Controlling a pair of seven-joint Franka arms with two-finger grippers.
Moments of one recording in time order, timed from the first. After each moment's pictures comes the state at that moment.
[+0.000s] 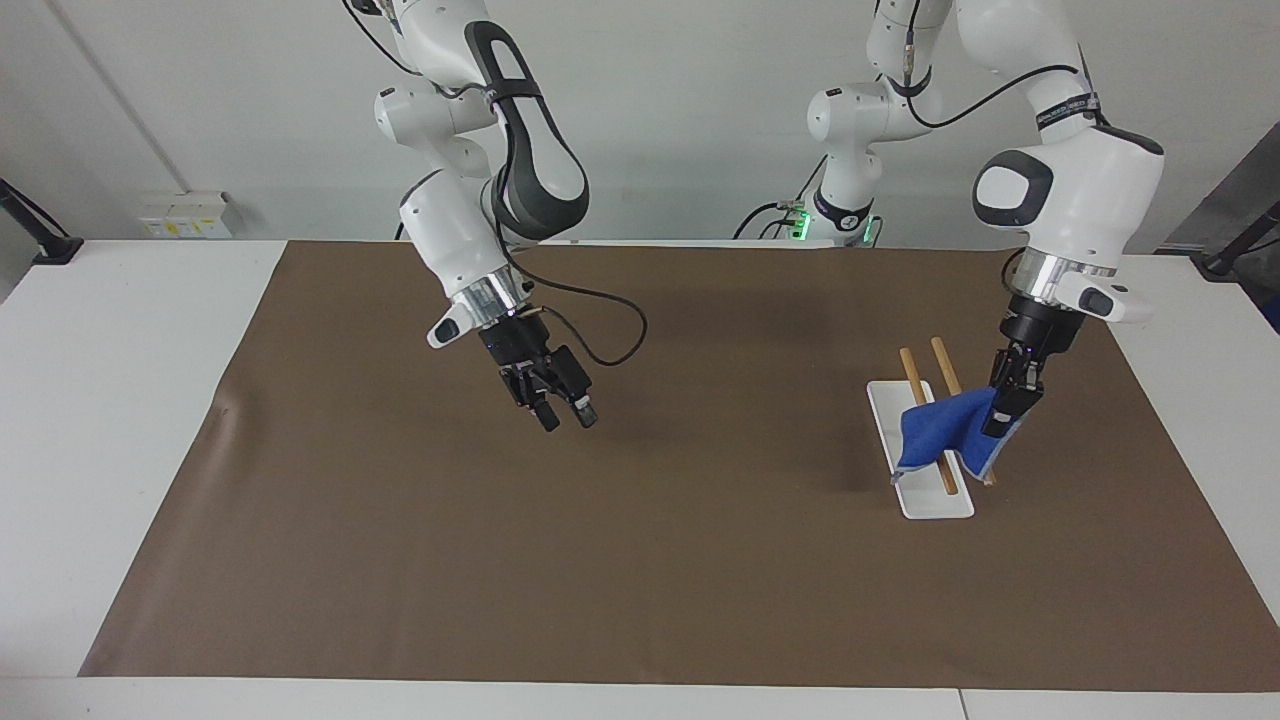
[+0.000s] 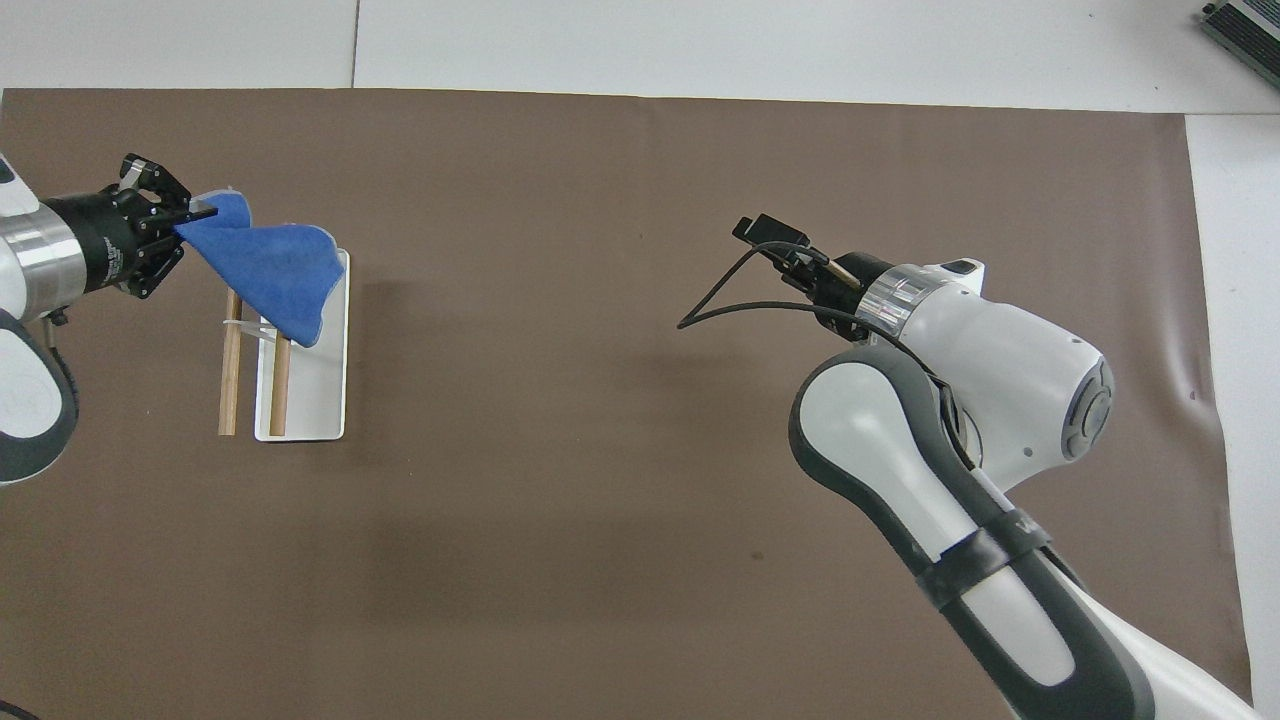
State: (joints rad) left arm 0.08 0.04 -0.09 -2.01 -0.33 2.57 -0.87; right arm 0.36 0.17 -0.01 -2.05 0.93 2.83 0.03
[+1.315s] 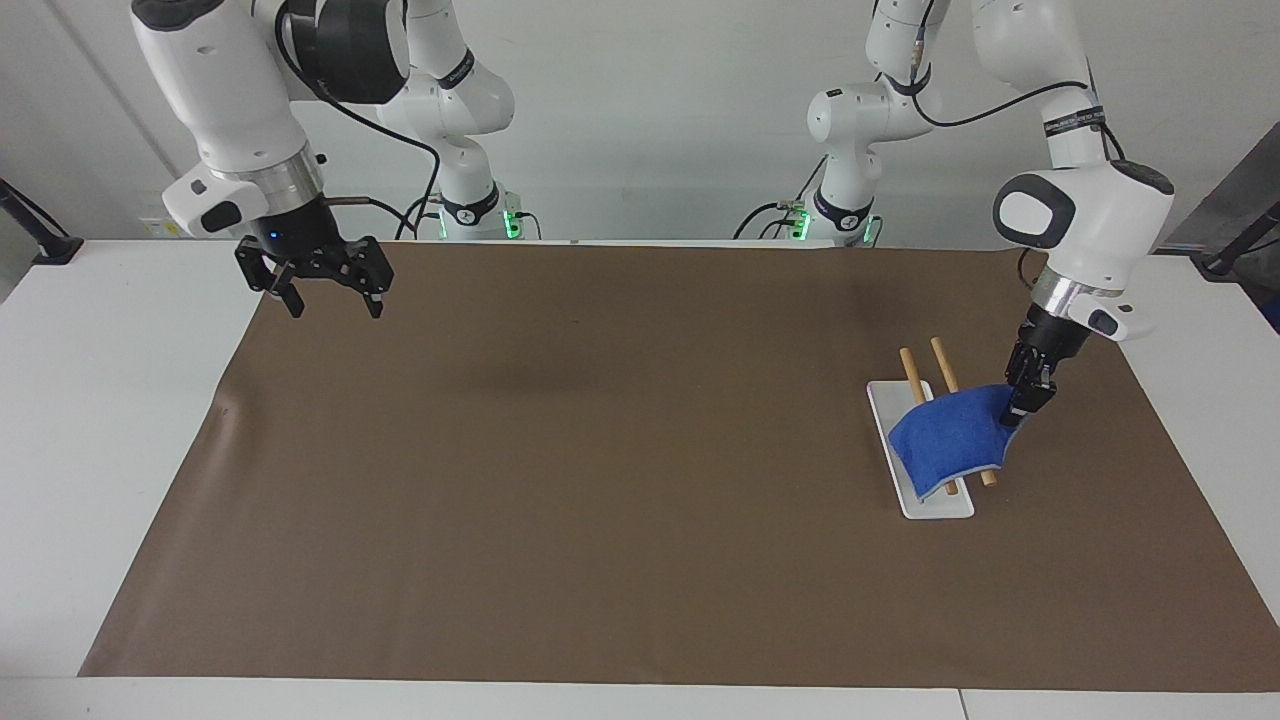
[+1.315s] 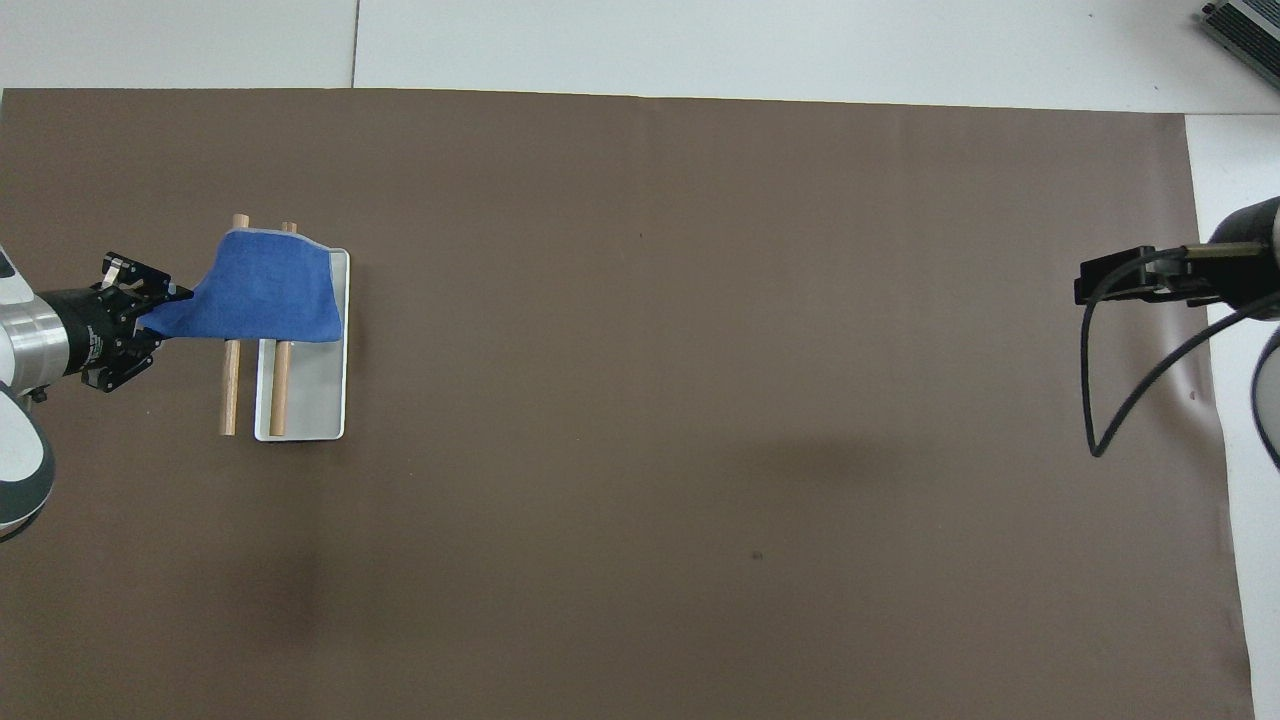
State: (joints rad) left arm 0.10 0.01 0.00 -2.20 -0.33 2.52 -0.78; right arm 0.06 0.01 -0.08 -1.59 -0.01 1.68 0.02
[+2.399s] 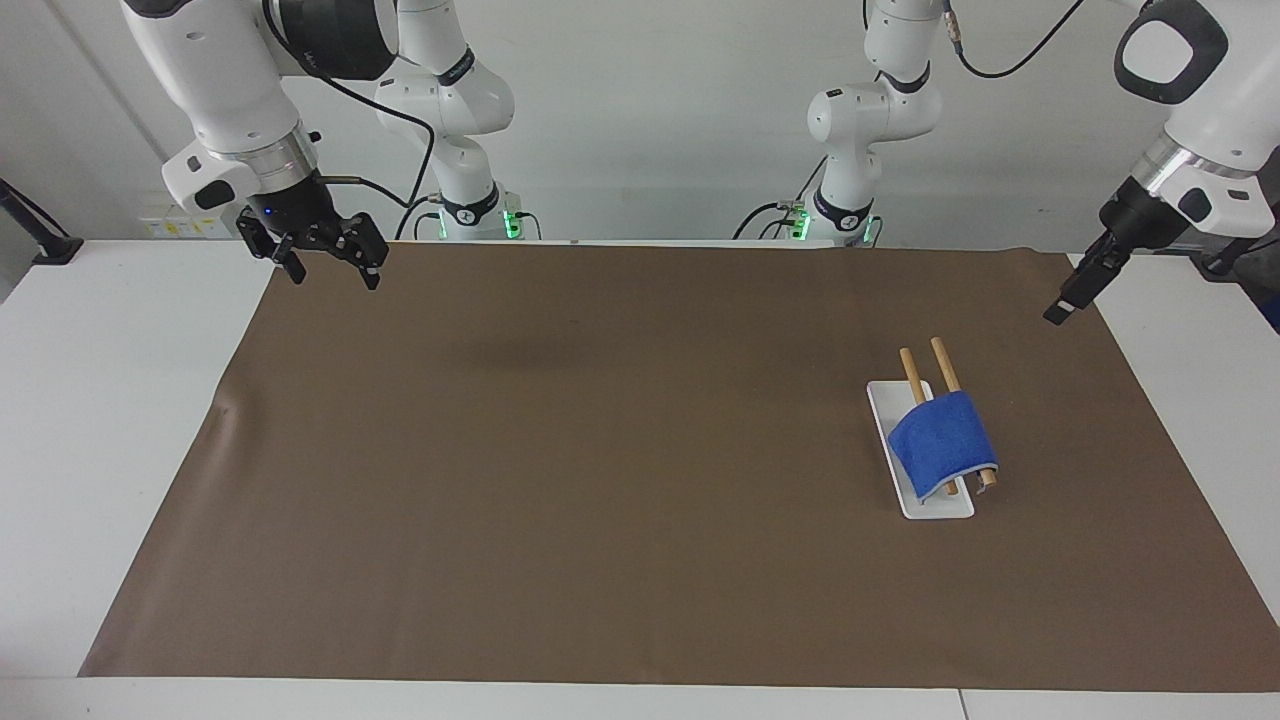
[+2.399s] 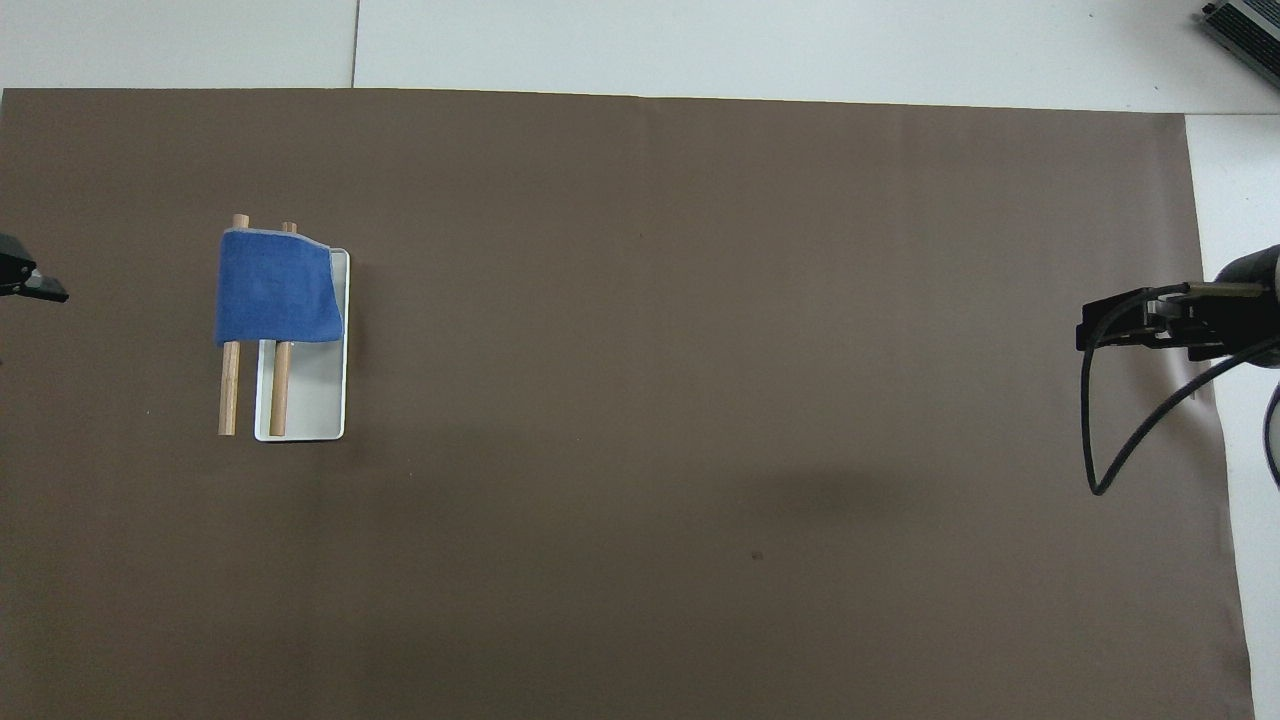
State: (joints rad) left arm 0.10 -0.05 0.02 -1.66 -0.14 1.64 -0.48; right arm 0.07 -0.04 -0.08 -1.66 -0.01 1.62 0.09
